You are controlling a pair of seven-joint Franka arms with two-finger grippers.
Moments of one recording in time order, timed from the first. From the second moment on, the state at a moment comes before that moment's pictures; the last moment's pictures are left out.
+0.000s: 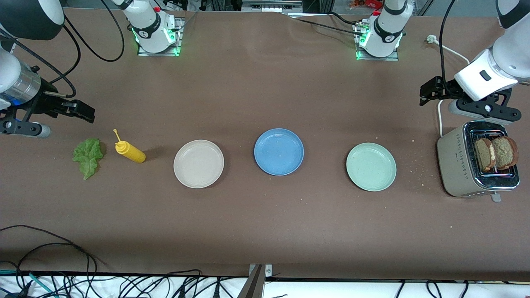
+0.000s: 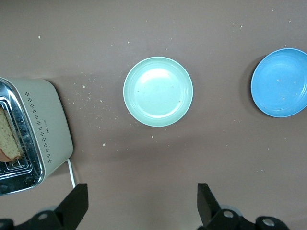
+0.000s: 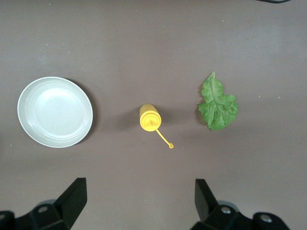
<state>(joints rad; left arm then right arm) 0.01 0.02 -0.12 -1.62 -0.01 1.57 0.11 -0.05 0.15 0.17 -1.49 -0.10 1.56 0.23</state>
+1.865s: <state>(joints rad) 0.01 0.02 -0.12 -1.62 -0.01 1.57 0.11 -0.05 0.15 0.17 -1.52 -0.10 1.57 0.24</state>
